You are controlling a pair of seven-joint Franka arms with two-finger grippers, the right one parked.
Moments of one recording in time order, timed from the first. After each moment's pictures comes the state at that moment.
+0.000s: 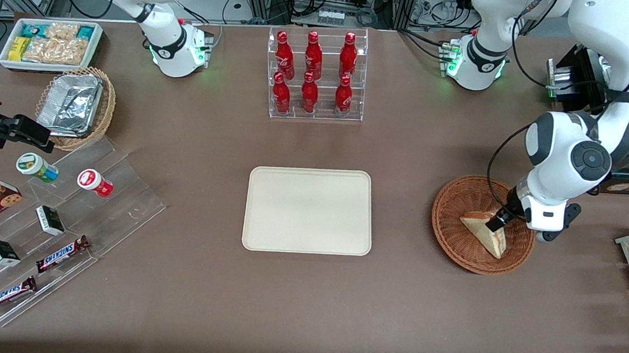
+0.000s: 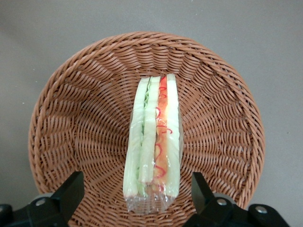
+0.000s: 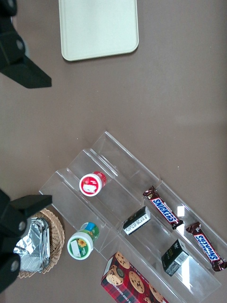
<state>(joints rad) -0.08 0.21 0.02 -2.18 -0.01 2.42 -0.82</state>
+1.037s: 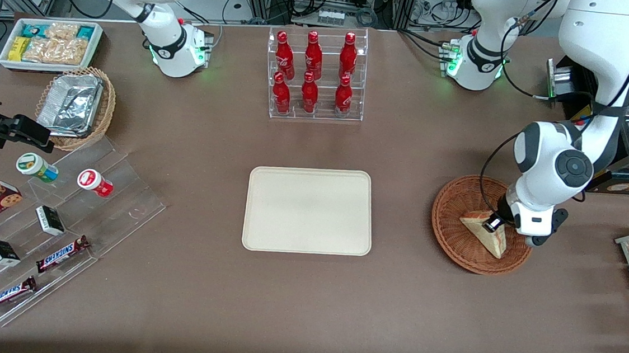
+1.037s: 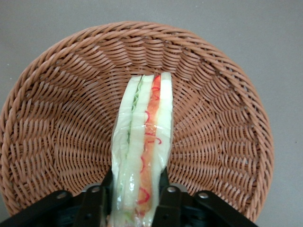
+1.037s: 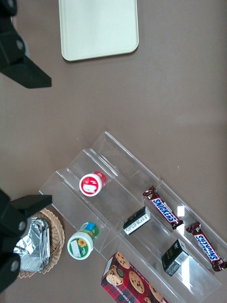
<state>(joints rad) -0.09 0.28 0.01 -2.18 -0.01 2.50 -0.84</state>
